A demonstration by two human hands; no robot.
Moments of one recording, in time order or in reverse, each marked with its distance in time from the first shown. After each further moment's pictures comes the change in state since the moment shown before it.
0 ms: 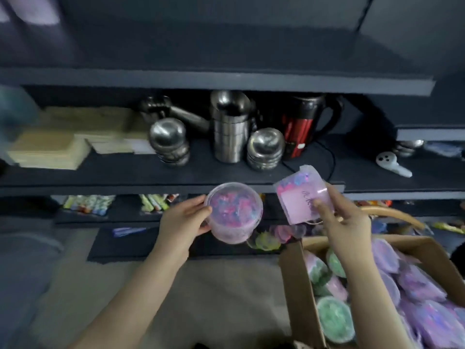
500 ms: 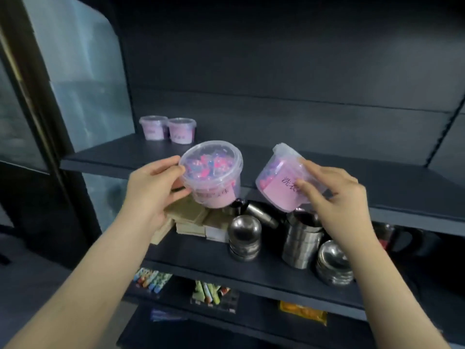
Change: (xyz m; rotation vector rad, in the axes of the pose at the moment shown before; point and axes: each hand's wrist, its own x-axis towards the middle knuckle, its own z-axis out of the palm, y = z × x) left_hand -0.019 0.264 -0.198 -0.241 0.297 0.535; right_hand 0.053 -0.300 0.126 0.075 -0.005 -0.868
